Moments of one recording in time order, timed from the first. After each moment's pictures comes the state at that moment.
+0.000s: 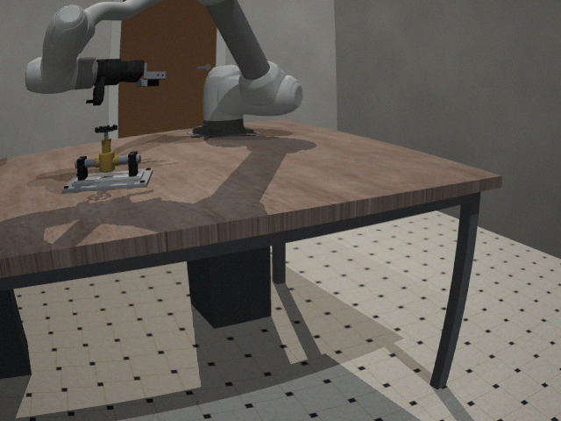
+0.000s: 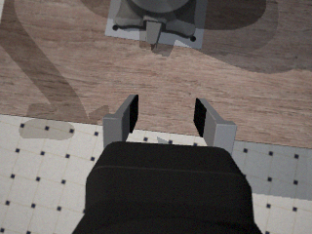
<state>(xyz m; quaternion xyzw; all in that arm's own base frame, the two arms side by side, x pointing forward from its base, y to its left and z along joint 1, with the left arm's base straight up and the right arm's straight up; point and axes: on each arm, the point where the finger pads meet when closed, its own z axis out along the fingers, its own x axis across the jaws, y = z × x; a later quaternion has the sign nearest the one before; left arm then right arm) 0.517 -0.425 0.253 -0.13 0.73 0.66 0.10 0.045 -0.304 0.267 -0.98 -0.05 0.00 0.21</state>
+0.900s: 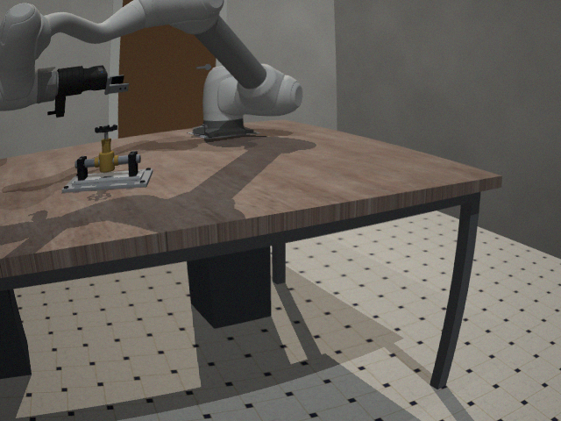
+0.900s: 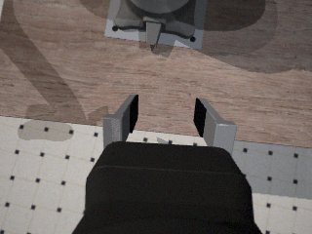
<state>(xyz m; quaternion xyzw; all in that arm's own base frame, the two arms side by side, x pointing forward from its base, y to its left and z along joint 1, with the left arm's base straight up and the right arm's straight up) 0.570 -0.544 0.254 0.12 0.70 0.68 -0.17 0.044 -0.303 0.268 -0.98 -0.04 0.00 0.21</state>
